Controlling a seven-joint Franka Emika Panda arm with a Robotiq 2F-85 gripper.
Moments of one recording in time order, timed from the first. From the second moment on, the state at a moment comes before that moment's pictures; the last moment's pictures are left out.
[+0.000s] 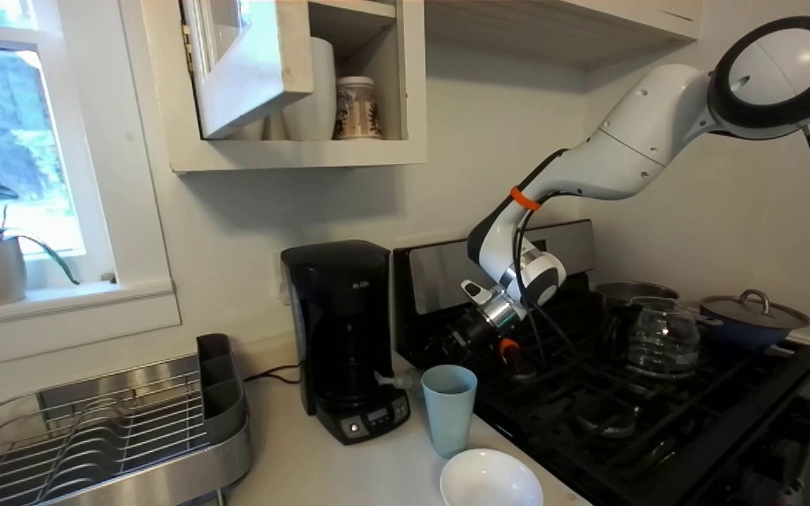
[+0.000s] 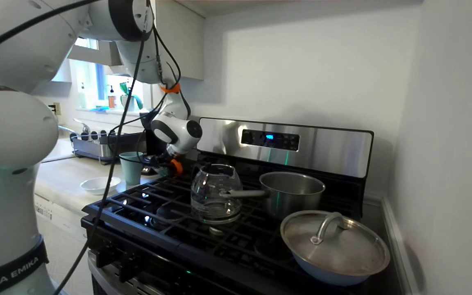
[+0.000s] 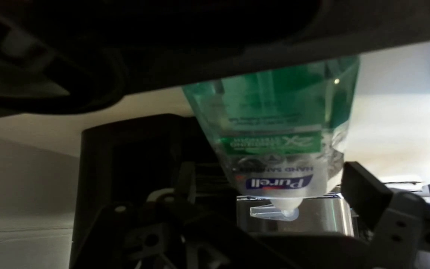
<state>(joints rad) 0.20 0.56 0.10 -1.96 1.60 2.47 -2.34</state>
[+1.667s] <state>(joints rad) 0.59 0.24 -0.25 -2.15 0.29 2.63 -1.29</state>
